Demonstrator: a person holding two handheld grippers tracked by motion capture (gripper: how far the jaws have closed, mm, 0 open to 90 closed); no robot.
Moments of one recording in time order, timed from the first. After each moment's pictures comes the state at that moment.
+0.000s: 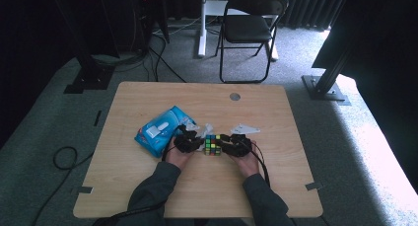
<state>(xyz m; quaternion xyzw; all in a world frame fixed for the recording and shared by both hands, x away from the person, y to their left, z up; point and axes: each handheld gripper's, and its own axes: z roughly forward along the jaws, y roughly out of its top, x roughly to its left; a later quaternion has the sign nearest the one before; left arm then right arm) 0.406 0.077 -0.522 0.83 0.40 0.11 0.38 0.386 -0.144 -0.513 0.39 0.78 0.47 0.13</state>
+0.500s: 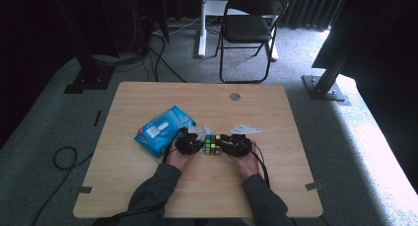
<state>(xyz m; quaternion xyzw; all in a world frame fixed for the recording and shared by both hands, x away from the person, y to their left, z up) 0.406 0.075 -0.533 0.84 0.40 0.11 0.35 0.385 -0.144 -0.513 0.39 0.78 0.47 0.13</state>
